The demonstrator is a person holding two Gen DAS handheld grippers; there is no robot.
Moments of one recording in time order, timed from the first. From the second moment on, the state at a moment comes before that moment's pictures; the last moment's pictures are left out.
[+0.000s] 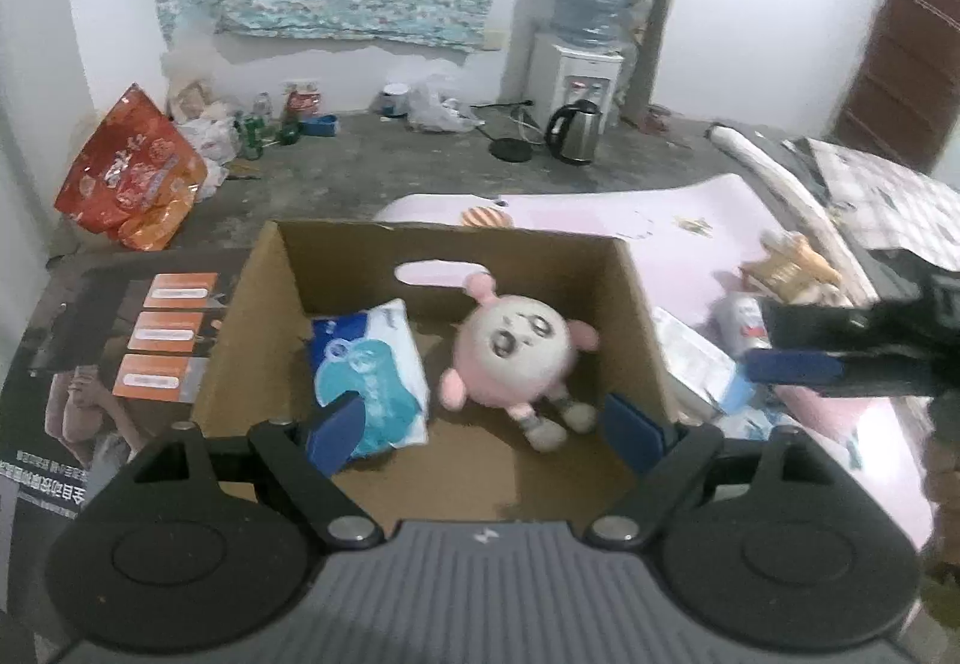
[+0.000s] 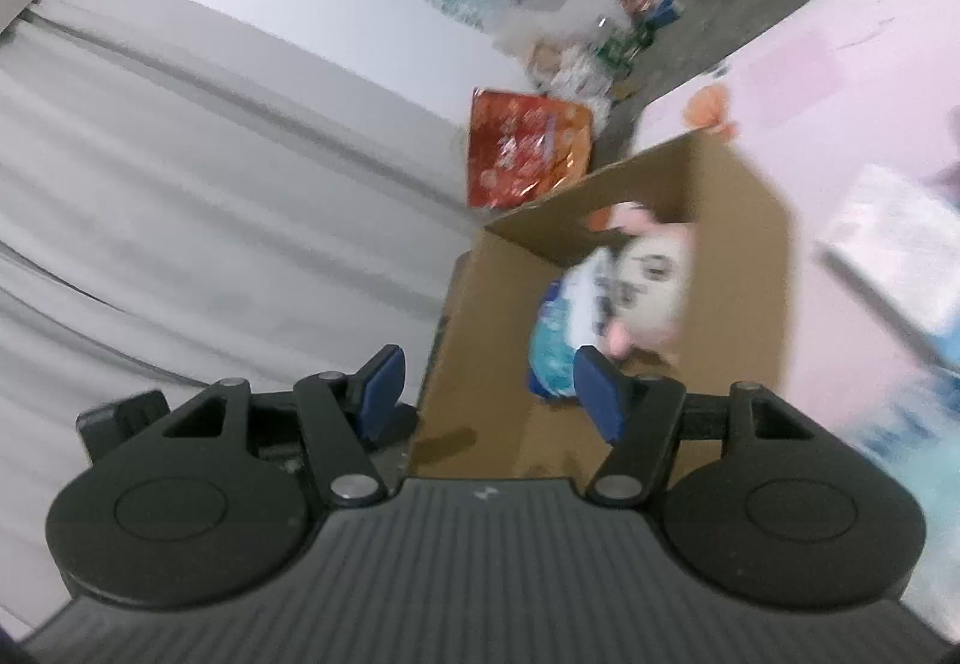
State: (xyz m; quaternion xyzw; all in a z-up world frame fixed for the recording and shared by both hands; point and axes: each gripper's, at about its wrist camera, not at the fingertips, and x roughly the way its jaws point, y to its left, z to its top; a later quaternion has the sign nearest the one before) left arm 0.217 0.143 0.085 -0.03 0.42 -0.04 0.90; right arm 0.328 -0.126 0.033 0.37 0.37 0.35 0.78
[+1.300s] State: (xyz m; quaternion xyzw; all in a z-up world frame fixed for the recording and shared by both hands) left arm 0.316 0.165 -0.018 -0.19 0.49 0.04 0.85; right arm 0.207 -0.254 -0.086 0.46 0.36 0.25 0.77
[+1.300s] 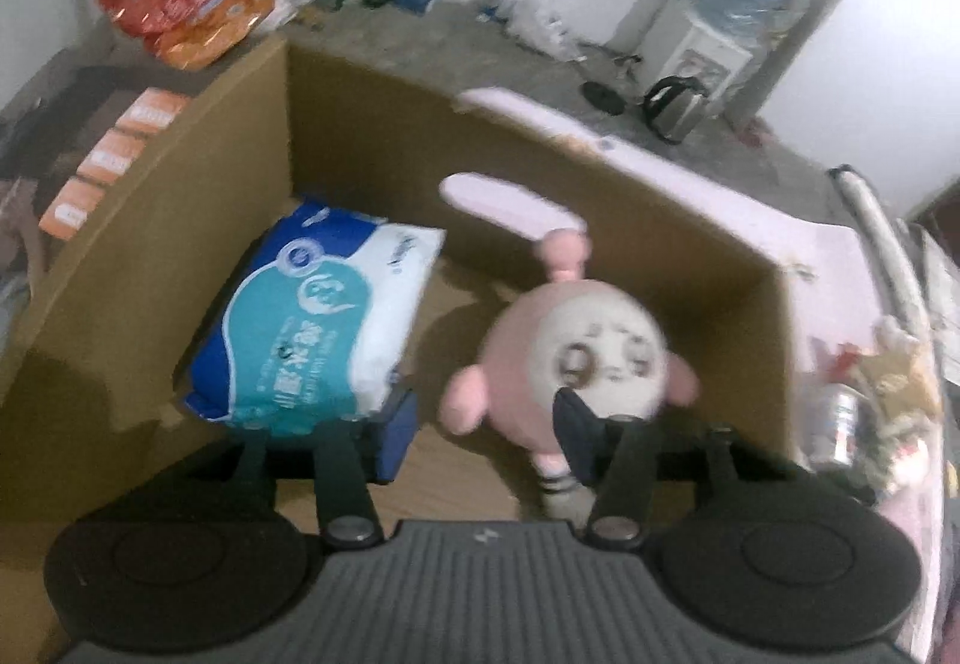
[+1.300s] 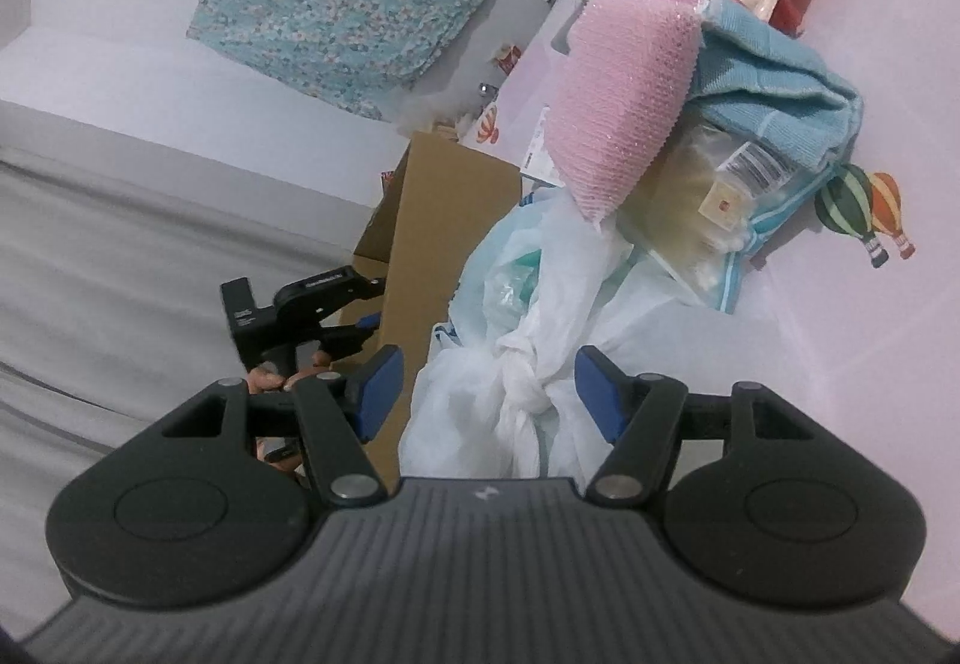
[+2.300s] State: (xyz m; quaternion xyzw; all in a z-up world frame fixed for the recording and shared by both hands) left arm 0.184 -0.049 0.077 0.03 0.39 -0.18 0.90; right arm 0.122 -0.312 -0.105 0.49 0.28 0.20 0.80
